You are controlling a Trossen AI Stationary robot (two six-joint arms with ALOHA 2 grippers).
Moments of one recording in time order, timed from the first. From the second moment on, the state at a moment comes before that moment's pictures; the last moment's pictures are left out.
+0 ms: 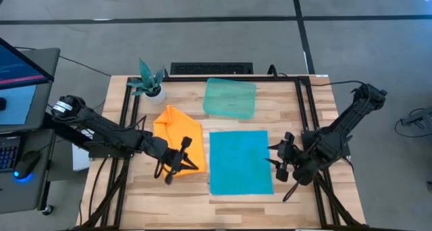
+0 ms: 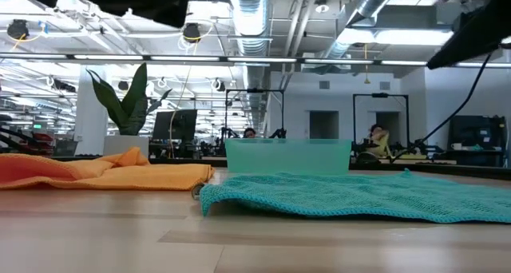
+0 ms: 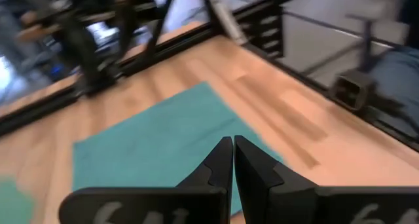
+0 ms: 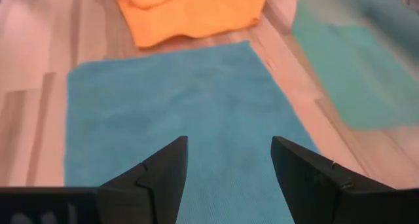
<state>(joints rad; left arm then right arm) -0.35 1.25 0.59 0.33 0.02 0.28 0.81 1.10 0.66 -0.59 0.81 0.78</state>
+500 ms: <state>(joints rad) -0.38 1.25 0.59 0.36 0.07 0.26 0.76 1.10 0.66 -0.46 0.78 0.61</state>
